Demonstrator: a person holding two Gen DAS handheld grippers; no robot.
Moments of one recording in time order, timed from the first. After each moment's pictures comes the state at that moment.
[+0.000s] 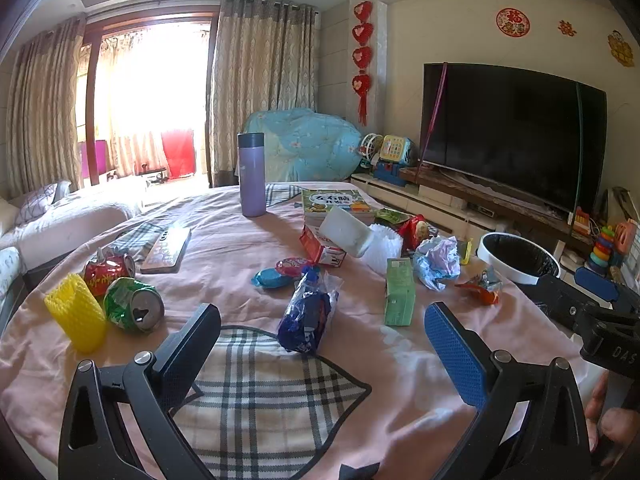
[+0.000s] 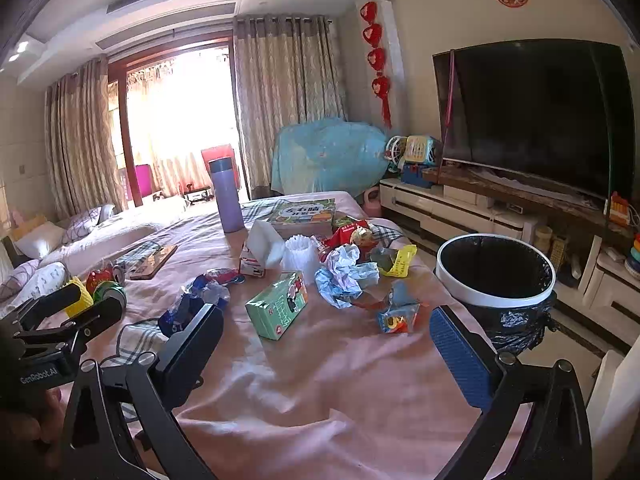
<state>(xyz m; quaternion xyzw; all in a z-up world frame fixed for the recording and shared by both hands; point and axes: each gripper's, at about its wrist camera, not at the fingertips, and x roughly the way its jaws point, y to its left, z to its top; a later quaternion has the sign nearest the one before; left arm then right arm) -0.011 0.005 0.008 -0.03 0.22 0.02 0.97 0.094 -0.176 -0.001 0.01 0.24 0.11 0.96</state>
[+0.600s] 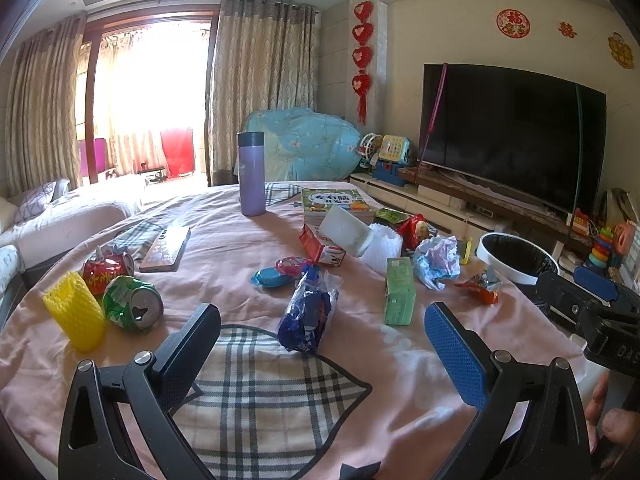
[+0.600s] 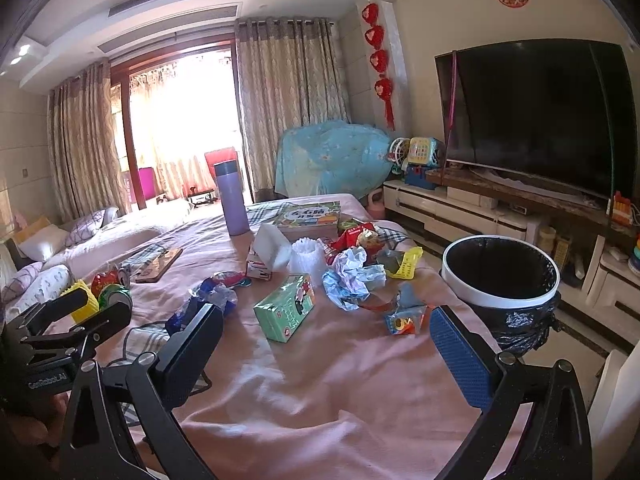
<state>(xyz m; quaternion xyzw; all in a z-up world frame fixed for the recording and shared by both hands) -0.013 0.003 0.011 -0.03 0.22 0.02 0.97 0.092 -0.170 0.001 0.01 0.23 0.12 0.96</state>
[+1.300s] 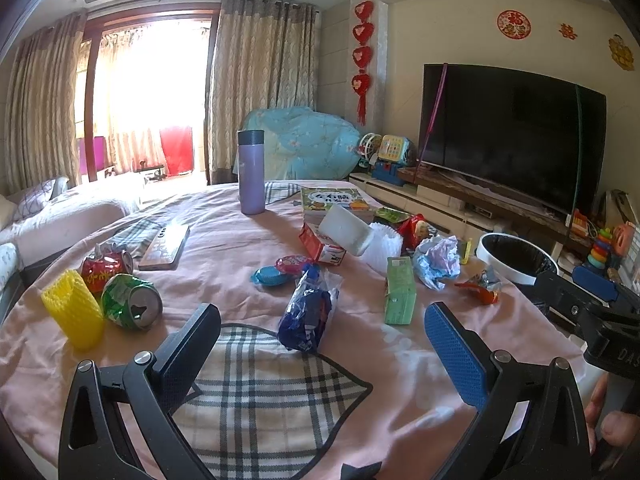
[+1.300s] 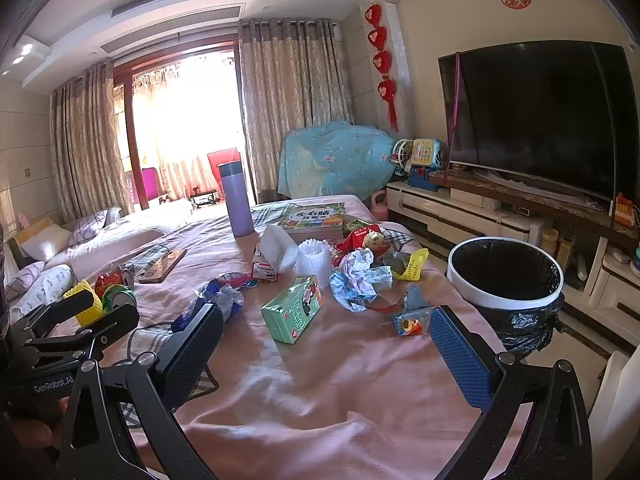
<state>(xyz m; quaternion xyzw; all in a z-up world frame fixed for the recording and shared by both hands) -0.010 0.007 0.004 -0.04 0.22 0.02 0.97 0.090 -0.167 0.002 0.02 0.23 0.12 0.97</state>
